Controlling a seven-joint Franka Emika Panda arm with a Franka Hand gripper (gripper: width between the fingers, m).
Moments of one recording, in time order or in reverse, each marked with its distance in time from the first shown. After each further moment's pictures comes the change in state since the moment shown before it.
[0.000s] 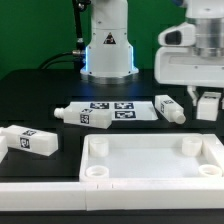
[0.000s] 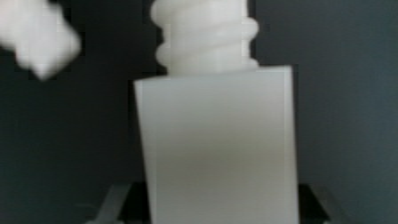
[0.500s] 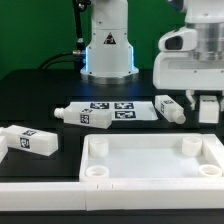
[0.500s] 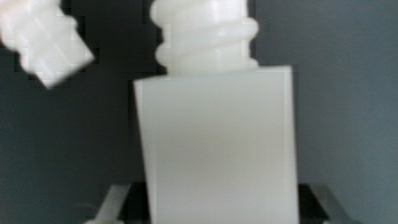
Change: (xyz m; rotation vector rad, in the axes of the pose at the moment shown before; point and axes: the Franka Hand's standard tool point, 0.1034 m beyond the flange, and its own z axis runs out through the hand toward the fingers) arm -0.025 0.014 0.022 -0.002 -0.005 -0.024
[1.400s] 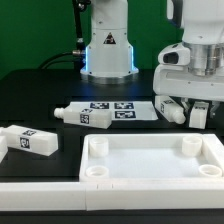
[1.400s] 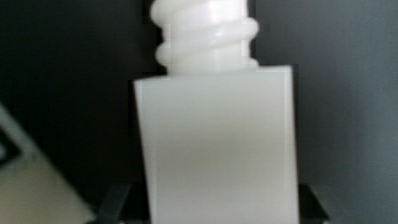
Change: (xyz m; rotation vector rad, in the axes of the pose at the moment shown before) arm -0.058 0.008 0.034 -0.033 -0.027 0.071
